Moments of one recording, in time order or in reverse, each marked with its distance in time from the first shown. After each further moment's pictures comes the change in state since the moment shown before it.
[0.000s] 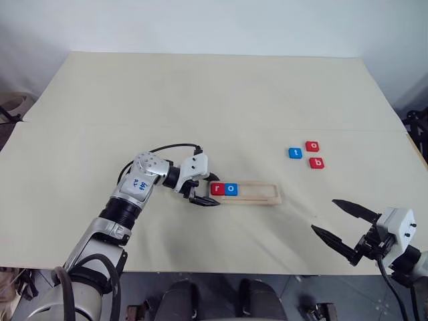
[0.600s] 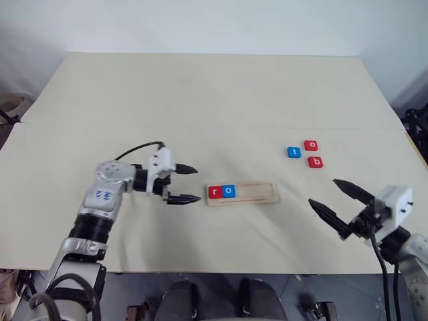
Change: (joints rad) left arm 0.214 0.130 0.272 -0.124 -0.196 -0.056 -0.038; right arm -0.220 0.027 0.045 -0.001 0.050 0.172 -0.173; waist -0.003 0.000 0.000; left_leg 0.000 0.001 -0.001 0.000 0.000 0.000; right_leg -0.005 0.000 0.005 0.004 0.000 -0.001
